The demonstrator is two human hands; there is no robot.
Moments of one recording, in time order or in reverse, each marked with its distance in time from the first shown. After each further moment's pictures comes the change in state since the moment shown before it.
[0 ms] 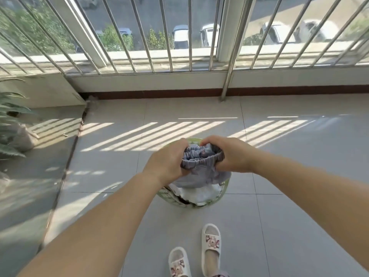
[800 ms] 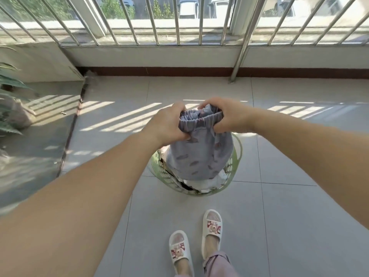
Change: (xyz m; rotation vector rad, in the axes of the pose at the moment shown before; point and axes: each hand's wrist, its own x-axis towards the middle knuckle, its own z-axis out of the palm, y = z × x) left_hand 0.048 -0.045 0.000 -0.159 0.016 -0.082; right_hand 0.071 -0.001 0.001 0.181 -0.015 0.026
